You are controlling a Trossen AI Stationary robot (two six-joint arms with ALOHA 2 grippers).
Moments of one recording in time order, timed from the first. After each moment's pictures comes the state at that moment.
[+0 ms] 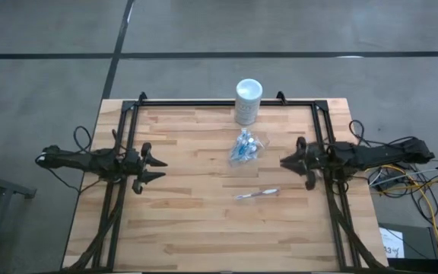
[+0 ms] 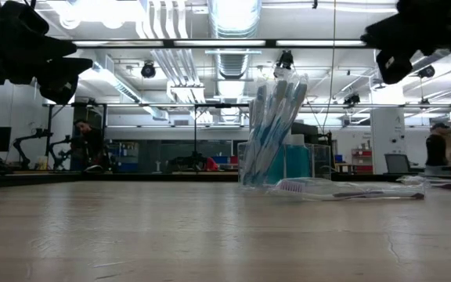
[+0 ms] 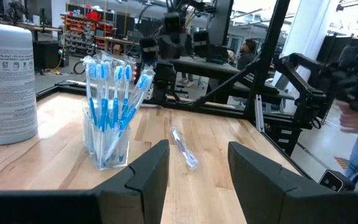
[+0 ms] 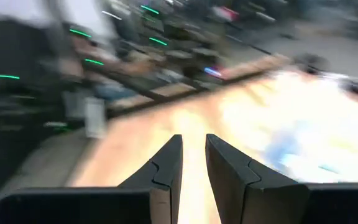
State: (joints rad) left arm -0.19 0.00 0.03 -0.02 -0.13 -0.19; right arm 0.13 0.36 0.16 0.22 0.02 0.34
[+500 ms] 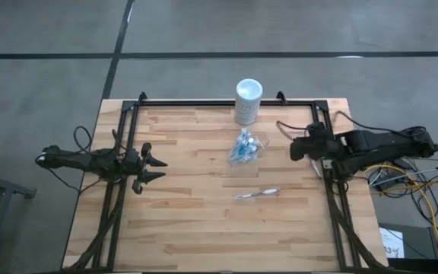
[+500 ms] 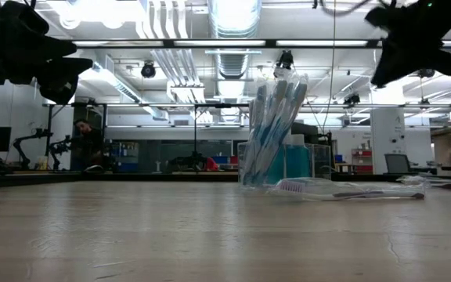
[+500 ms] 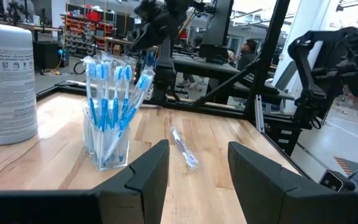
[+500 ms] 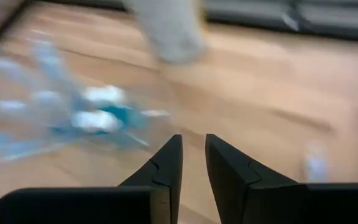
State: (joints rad) left arm -0.19 0.00 0.03 -0.02 -0.13 -0.19; right arm 0.12 0.73 0.75 -0.90 0.65 1.04
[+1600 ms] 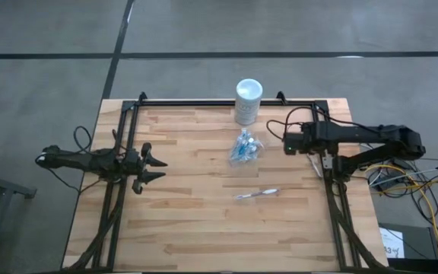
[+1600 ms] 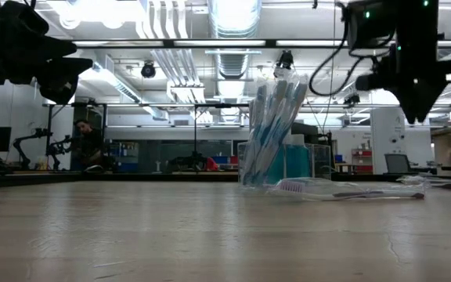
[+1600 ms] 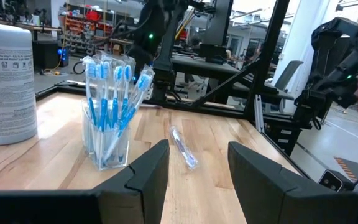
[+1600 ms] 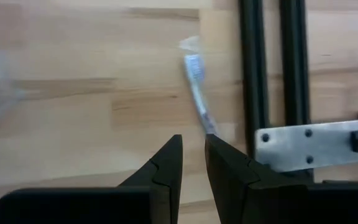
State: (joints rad) left arm -0.19 0.00 0.03 -0.02 -0.13 -0.19; right arm -0.14 1.19 0.93 -1.40 0.37 1.49
